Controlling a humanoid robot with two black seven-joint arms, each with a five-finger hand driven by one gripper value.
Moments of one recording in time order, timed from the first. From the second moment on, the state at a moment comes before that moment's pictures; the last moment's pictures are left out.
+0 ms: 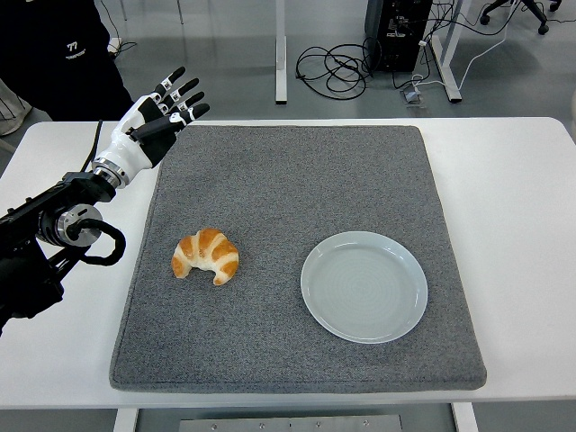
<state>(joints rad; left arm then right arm) -0.91 0.25 -0.53 -0.65 0.08 -0.29 -0.34 -0.07 0.00 0.01 0.16 -0.08 -0.05 0.23</state>
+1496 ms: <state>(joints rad) -1.19 0.72 -0.07 -1.20 0.23 -0.18 -0.33 -0.07 0.00 0.01 0.16 -0.08 -0.05 0.23</state>
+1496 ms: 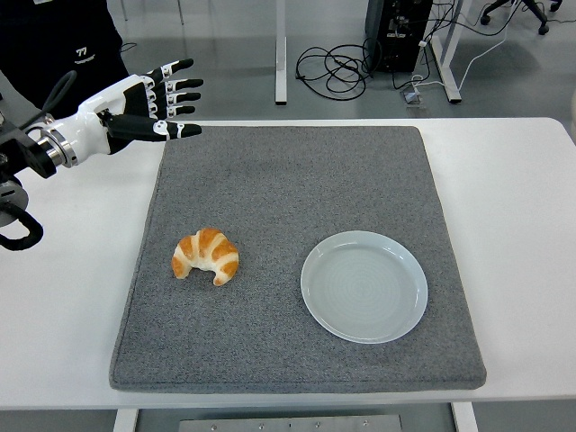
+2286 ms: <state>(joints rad) -1.33 0.90 -0.04 -1.43 0.79 -0.18 -0.28 -0.07 0.00 0.01 0.16 -0.08 -0.05 0.23</state>
